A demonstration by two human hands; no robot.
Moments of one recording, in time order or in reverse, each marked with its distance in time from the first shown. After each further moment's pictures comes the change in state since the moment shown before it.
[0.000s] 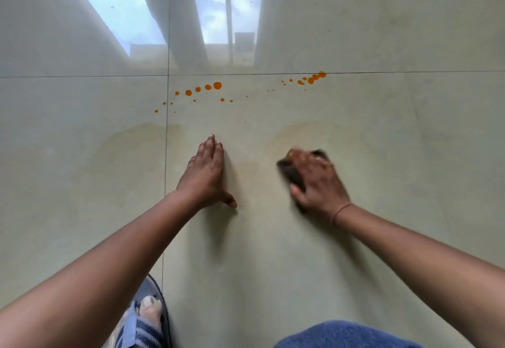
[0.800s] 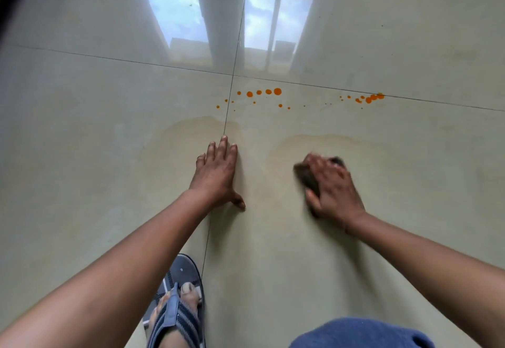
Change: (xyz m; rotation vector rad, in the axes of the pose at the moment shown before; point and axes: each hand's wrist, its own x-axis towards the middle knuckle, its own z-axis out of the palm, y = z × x) left_hand -0.024 -0.073 -0.010 0.044 0.022 -0.129; right_hand 0.040 -0.059 0.001 -0.024 -0.084 -0.080
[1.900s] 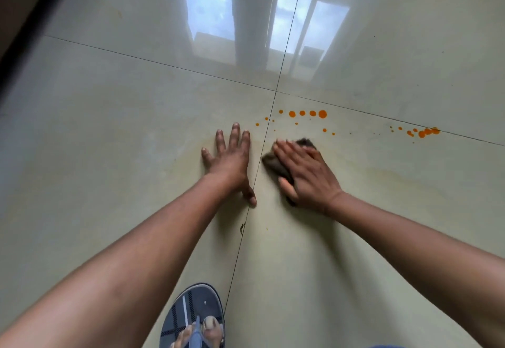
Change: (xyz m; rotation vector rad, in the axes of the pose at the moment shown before) left_hand 0.053 -0.045 -0.045 -0.085 -0.141 -0.192; right_hand 0.137 -0.083 -0.001 -0.089 -0.014 -0.350
